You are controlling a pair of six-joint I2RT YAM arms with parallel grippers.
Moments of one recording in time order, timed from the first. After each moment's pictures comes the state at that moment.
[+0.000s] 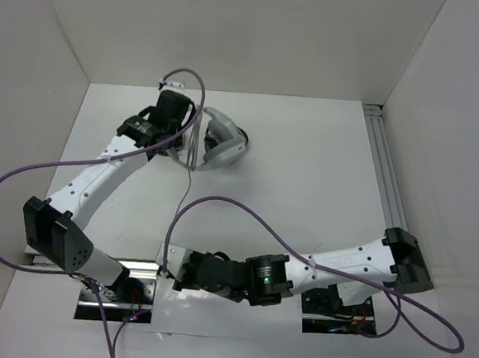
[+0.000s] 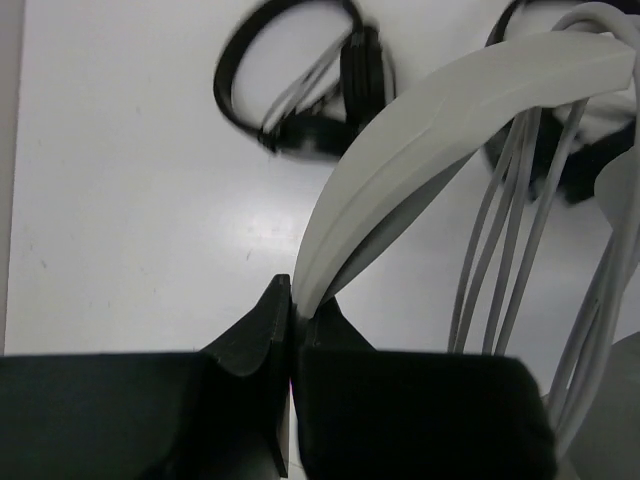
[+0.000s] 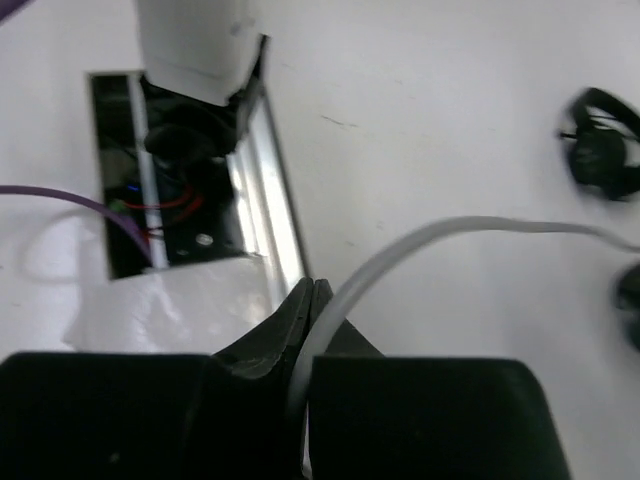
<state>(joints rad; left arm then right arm) -0.44 1.48 1.51 -0.76 -0.56 -0.26 1.67 1.42 1.05 0.03 0.42 -0.10</state>
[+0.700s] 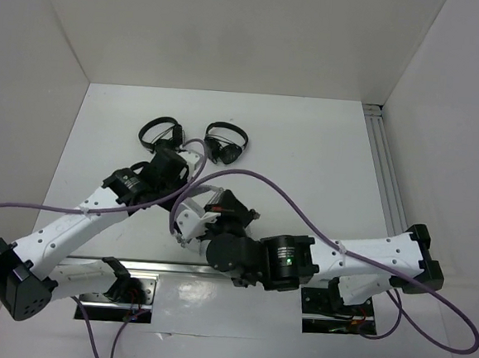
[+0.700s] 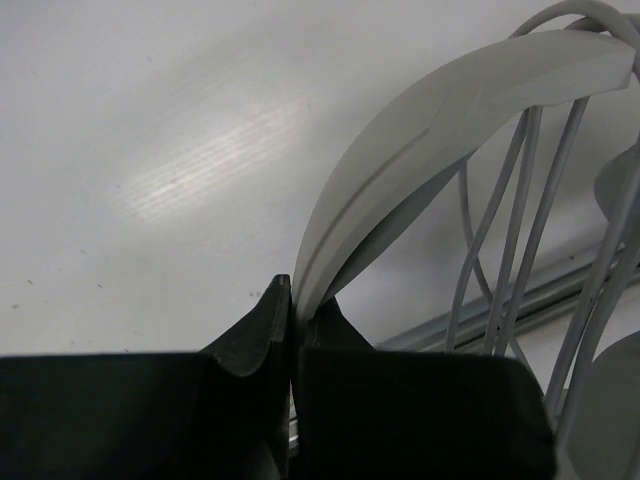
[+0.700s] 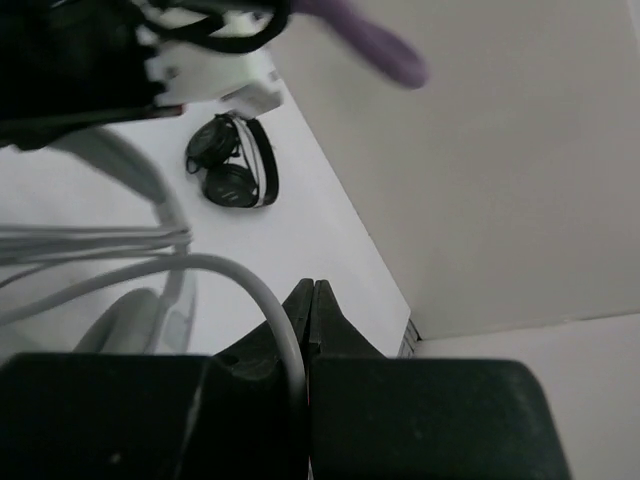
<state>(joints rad) -0.60 1.11 1.01 -0.83 -0.10 -0.17 1.67 1.37 1.34 -0.38 1.20 -0.53</state>
